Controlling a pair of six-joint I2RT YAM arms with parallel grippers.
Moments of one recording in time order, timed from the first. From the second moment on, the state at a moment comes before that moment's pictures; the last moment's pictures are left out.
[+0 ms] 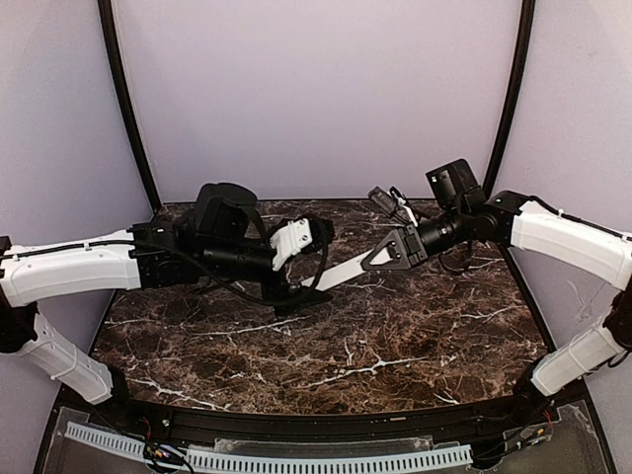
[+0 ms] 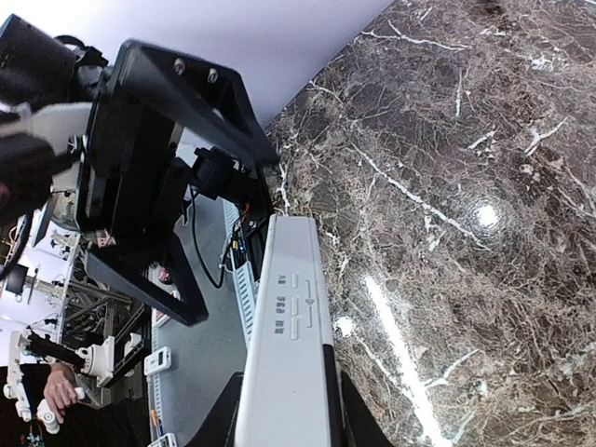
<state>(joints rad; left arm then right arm) -1.01 1.37 1.16 -0.26 0.23 0.37 0.65 1.38 1.16 -0.51 -0.93 0.23</state>
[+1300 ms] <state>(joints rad) -0.89 1.43 1.27 -0.36 0.50 0.28 0.59 1.22 0.91 -0.10 -1.02 -0.01</state>
